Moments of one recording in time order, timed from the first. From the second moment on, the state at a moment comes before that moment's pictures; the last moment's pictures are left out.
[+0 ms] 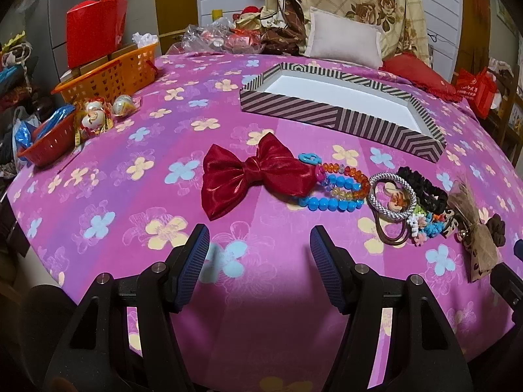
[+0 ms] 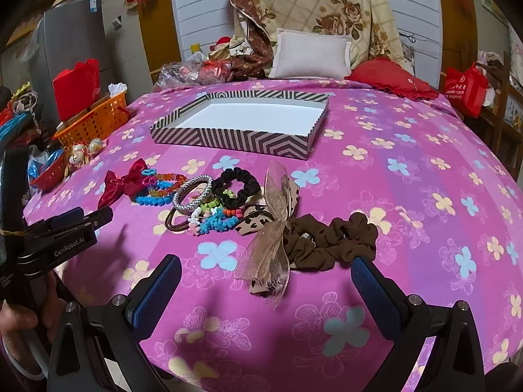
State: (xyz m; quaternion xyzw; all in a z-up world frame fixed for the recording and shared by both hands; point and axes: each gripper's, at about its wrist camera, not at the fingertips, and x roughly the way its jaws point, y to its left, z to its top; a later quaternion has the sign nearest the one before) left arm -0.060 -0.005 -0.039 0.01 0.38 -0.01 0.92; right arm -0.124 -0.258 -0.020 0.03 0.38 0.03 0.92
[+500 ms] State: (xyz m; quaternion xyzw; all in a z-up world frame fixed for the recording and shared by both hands) left arm -0.033 0.028 -0.021 -0.05 0.41 -0.05 0.91; right arm -0.117 -0.301 -0.010 0.05 0.38 0.02 0.92
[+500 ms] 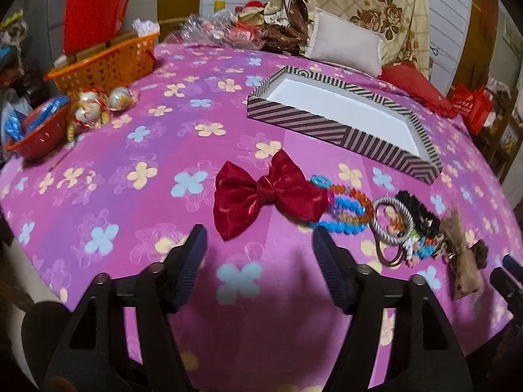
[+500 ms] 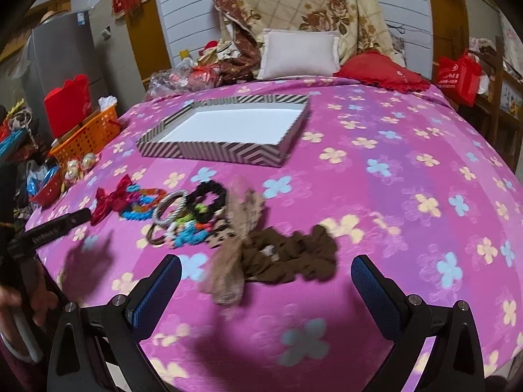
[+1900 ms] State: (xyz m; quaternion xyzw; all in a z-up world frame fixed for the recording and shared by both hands) left arm 0.044 0.024 -0.050 0.06 0.46 -0.15 0.87; right arm -0.066 -0.298 -0.053 -0.01 0.42 0.03 0.91
